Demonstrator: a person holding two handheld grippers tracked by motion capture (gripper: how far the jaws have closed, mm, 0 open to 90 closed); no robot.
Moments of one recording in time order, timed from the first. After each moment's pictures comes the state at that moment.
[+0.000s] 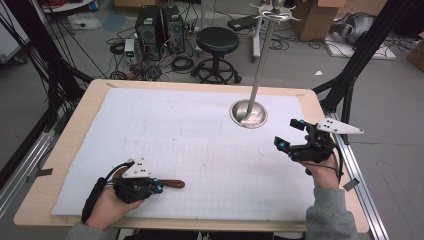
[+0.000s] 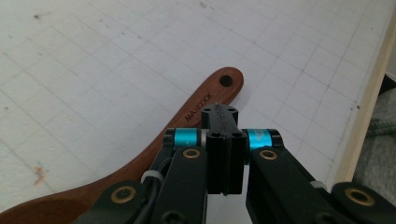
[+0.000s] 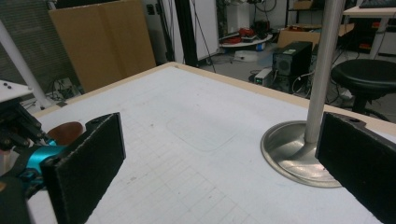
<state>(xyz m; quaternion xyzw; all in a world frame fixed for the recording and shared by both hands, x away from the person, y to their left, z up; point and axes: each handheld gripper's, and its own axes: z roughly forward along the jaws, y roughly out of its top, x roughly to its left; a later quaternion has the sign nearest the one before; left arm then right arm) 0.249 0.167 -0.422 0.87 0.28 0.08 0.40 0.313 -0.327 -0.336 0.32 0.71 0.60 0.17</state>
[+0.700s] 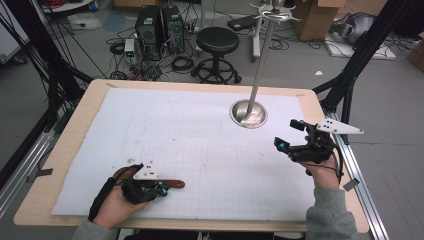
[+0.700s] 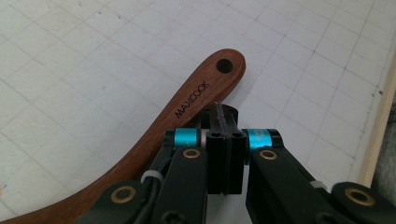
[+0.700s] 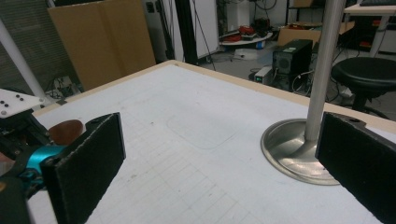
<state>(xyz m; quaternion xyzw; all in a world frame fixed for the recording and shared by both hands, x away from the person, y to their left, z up) 0.256 0.157 -0.436 0.88 0.27 0.07 0.38 0.312 -0.327 -0.336 0.32 0.71 0.60 0.17</state>
